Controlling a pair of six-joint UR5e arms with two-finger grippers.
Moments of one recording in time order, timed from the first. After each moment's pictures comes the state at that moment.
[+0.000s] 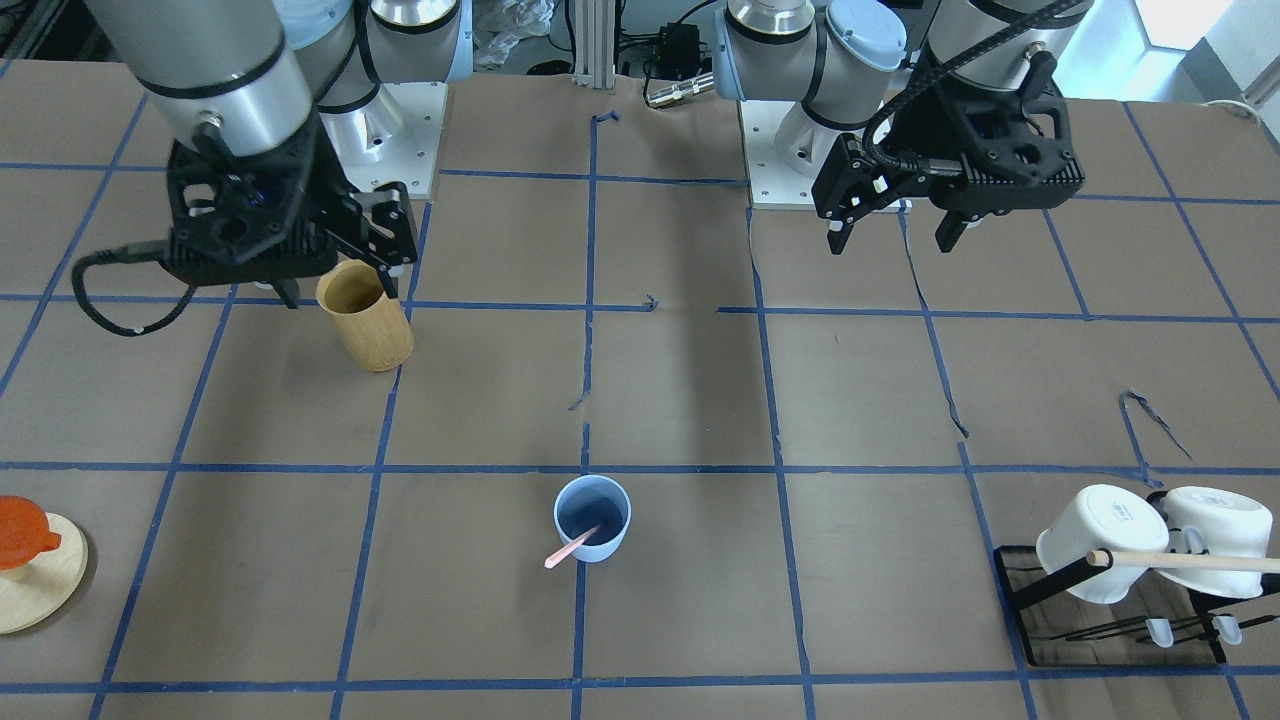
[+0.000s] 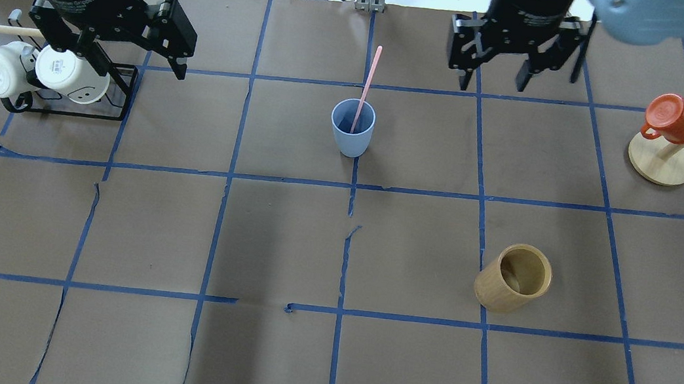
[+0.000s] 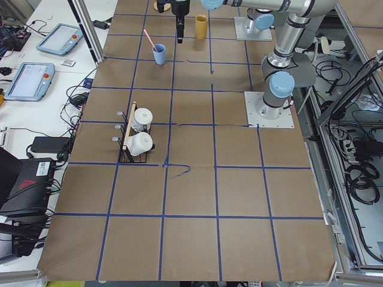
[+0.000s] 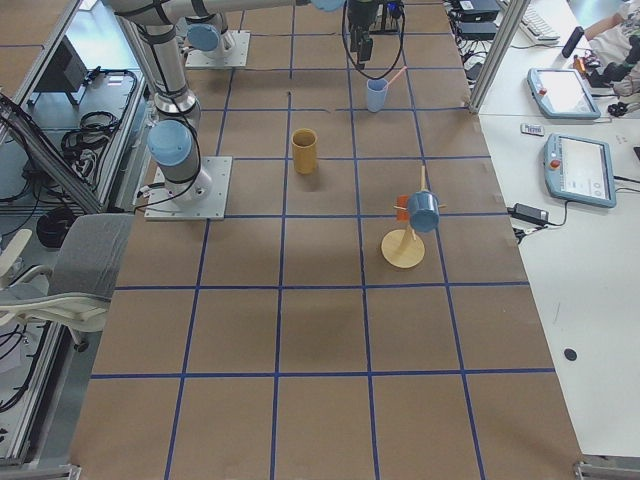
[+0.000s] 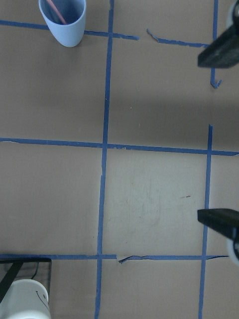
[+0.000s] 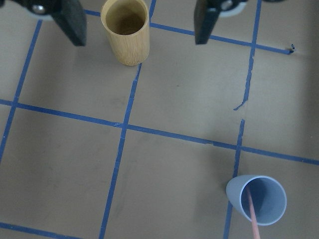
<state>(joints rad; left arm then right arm) -1.56 -1.56 -1.50 -1.61 1.58 -0.05 1.60 -1.50 1.41 -1.48 -1.52 -0.19</state>
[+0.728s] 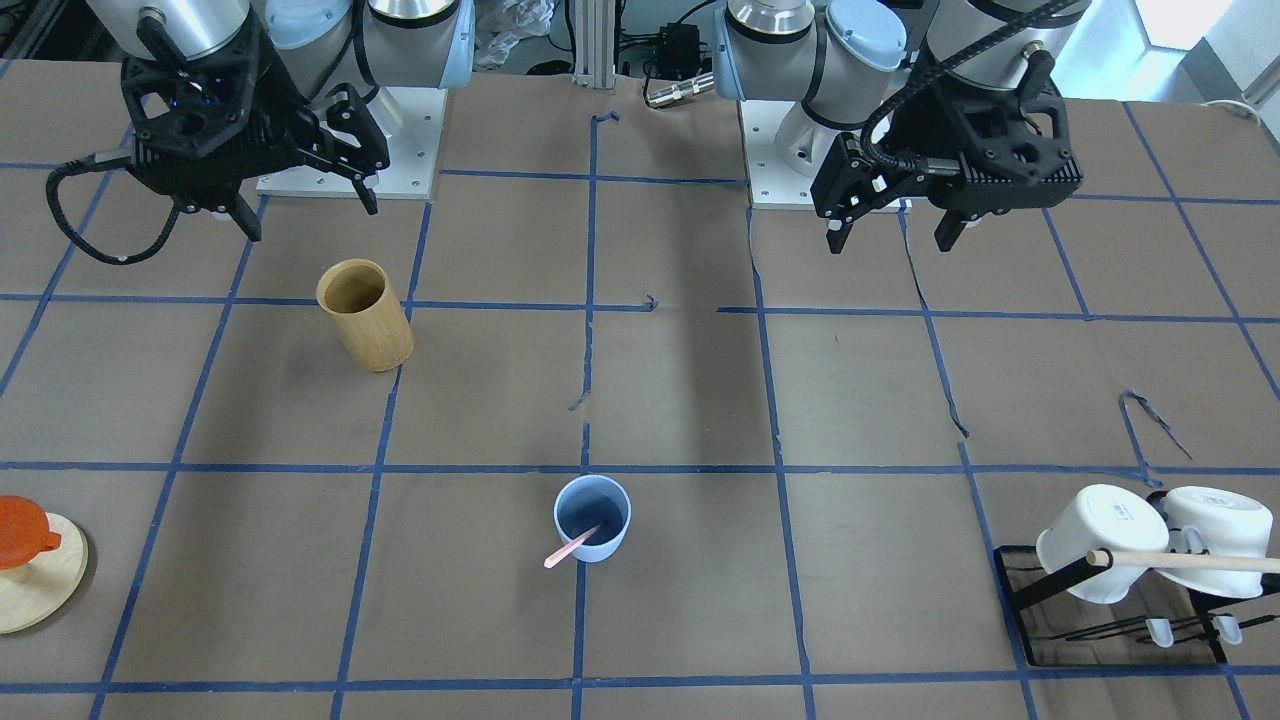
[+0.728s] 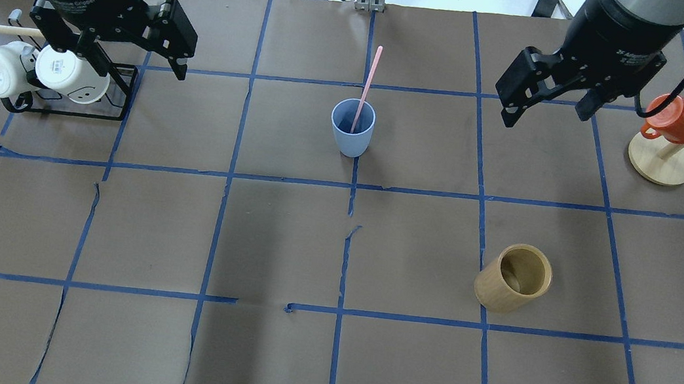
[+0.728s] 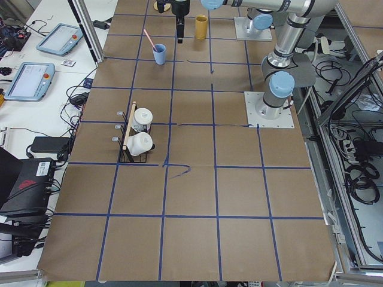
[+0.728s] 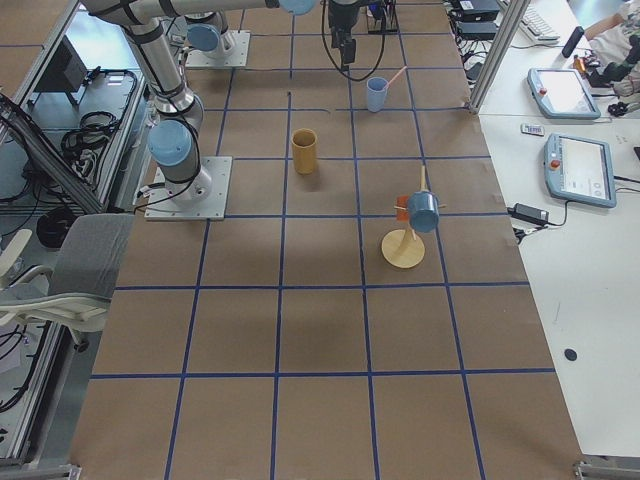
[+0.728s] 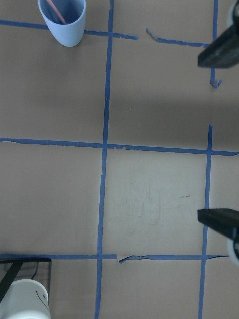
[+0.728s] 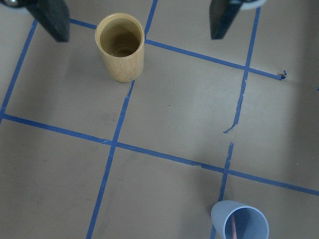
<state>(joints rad) -1.56 -1.56 -1.50 -1.61 1.58 -0.05 1.58 -1.60 1.51 -1.48 -1.48 -0.24</state>
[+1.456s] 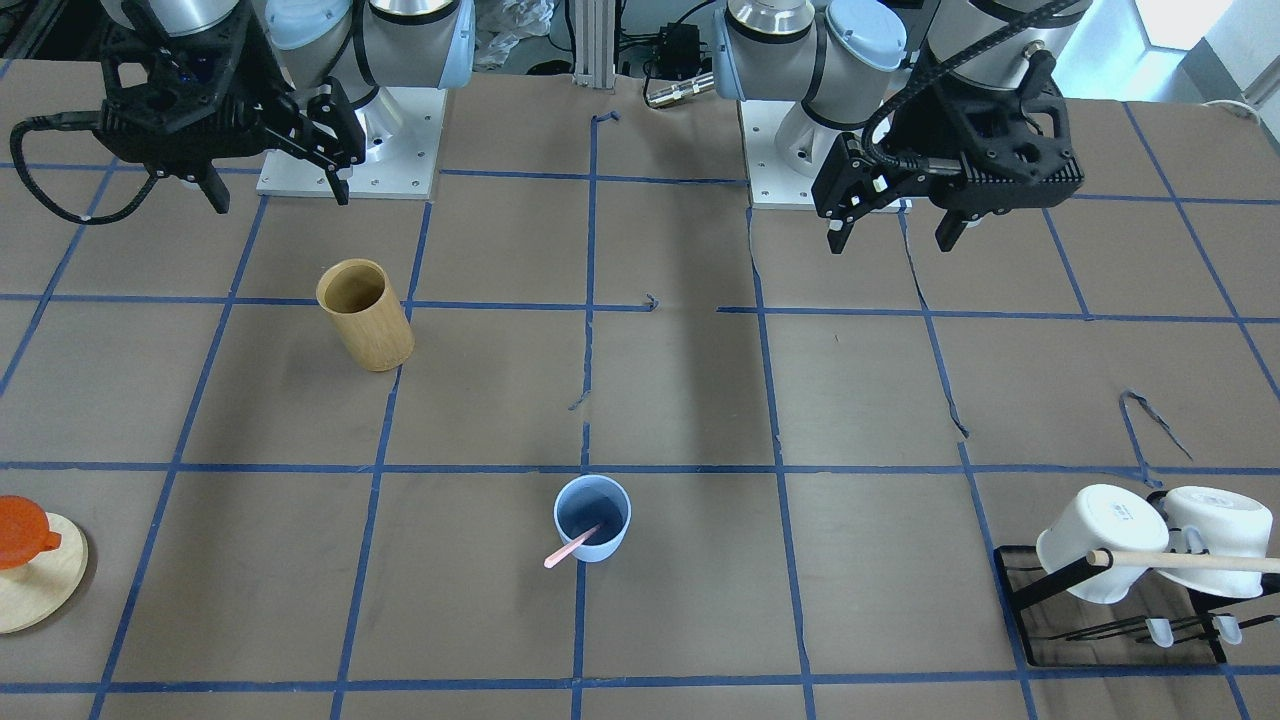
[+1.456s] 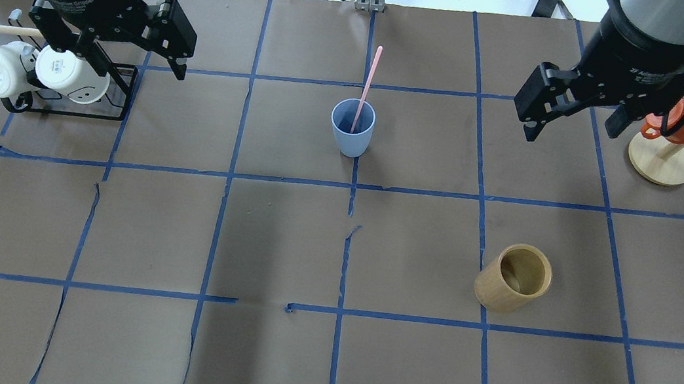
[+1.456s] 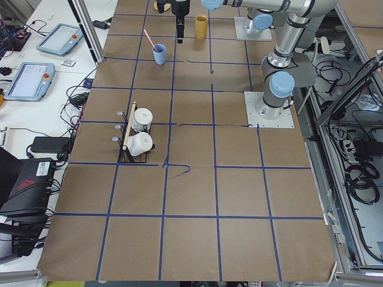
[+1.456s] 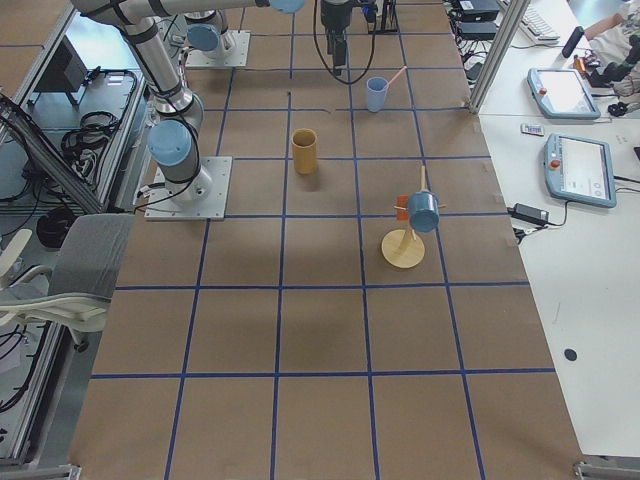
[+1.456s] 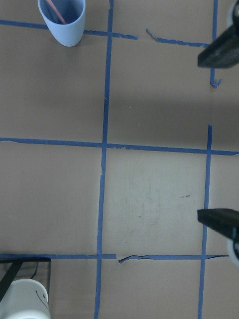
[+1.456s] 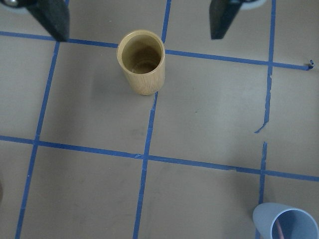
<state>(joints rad) -1.56 -1.56 -1.50 -1.61 1.58 -0.05 1.58 -1.63 1.53 -1.50 -1.59 -0.11</state>
